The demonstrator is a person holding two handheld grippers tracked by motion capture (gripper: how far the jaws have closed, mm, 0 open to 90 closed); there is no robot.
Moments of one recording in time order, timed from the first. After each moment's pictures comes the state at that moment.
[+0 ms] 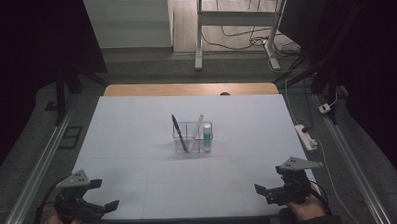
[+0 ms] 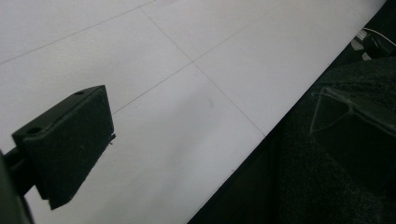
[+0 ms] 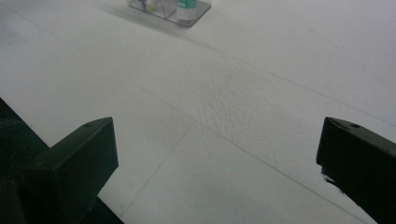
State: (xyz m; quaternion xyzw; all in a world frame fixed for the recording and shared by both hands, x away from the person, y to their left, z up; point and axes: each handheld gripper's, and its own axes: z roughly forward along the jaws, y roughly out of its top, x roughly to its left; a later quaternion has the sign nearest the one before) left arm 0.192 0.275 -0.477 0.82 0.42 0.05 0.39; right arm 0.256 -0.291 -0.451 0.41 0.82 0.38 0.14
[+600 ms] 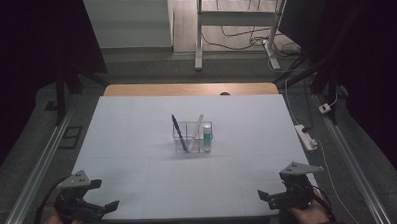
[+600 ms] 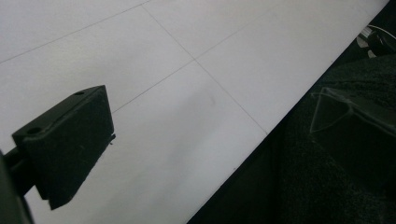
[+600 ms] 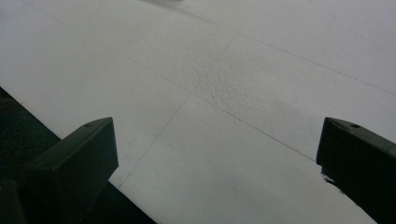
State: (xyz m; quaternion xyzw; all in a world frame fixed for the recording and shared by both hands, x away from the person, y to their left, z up) left arm 0.192 0.274 -0.478 0.82 0.43 0.06 0.39; right arm 0.246 -0.295 -0.454 0.42 0.83 0.34 0.13
